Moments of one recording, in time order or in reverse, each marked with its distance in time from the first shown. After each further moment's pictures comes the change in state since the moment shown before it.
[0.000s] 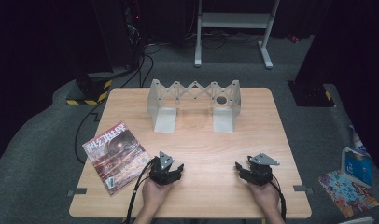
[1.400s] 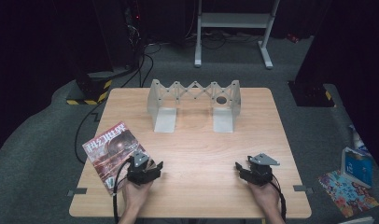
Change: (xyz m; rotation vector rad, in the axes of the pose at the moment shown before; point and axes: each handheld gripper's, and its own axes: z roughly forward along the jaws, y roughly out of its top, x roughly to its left) left arm 0.055 -0.009 -0.056 0.006 0.100 -0.157; right arm 0.000 0.000 0.000 0.001 0.002 0.005
